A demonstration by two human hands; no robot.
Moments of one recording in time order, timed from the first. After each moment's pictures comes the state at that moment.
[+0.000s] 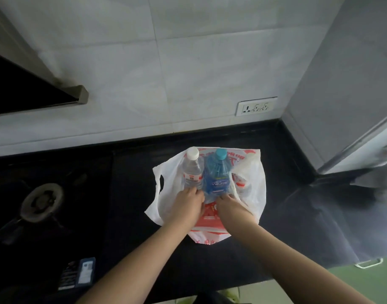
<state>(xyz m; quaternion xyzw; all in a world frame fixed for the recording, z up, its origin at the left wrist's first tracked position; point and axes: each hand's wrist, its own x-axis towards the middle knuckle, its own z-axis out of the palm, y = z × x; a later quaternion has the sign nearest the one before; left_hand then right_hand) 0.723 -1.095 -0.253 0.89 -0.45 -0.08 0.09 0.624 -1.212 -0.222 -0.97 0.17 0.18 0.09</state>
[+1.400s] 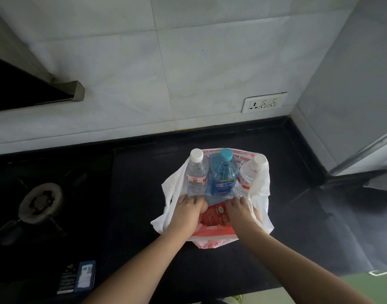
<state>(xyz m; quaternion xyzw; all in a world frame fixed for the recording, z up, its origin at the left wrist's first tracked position) 0.728 -1.080 -0.296 0.88 -0.45 -0.10 0.11 0.629 -1.238 -0.299 -0.96 0.19 0.22 0.02</state>
